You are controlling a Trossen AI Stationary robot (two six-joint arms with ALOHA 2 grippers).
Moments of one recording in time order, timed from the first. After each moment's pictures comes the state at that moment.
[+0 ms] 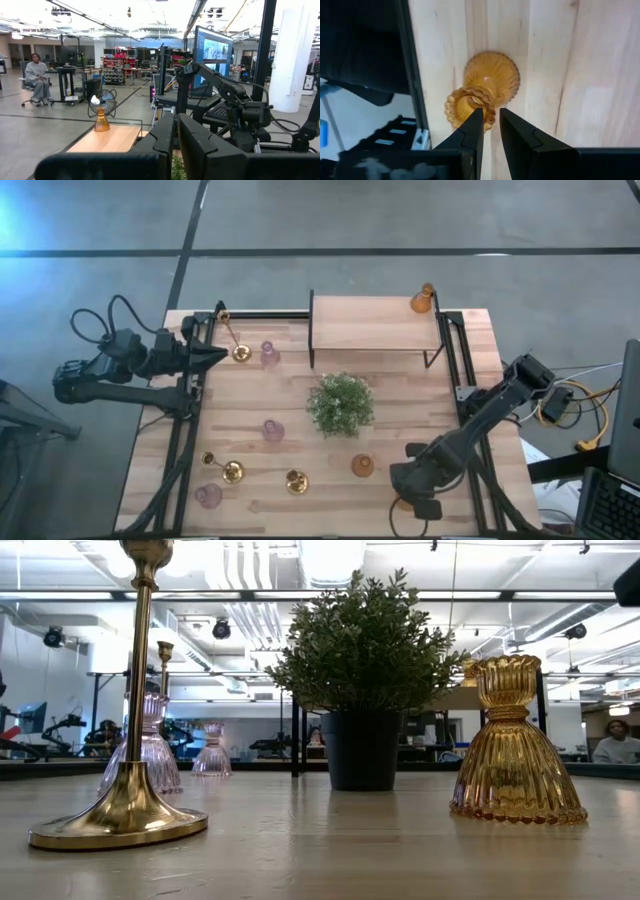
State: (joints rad) left arm 0.00 0.49 0.78 -0.17 -0.09 -0.01; right arm 0.71 1.63 1.20 -0.93 -0.21 0.81
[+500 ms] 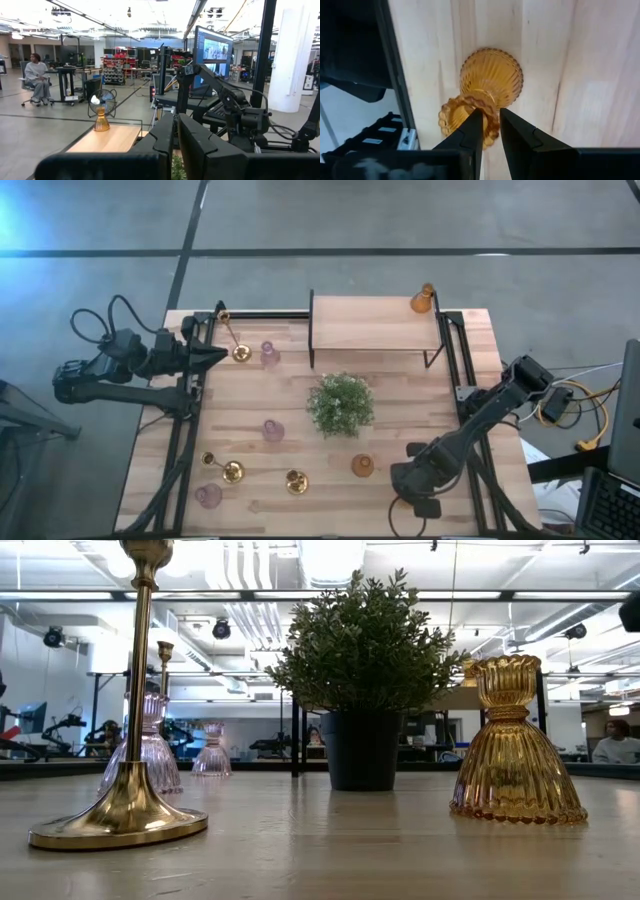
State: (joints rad) left arm 0.00 0.49 0.78 -0.17 -0.09 -0.01; right arm 0.72 1.64 1.14 -0.90 -0.22 0.81
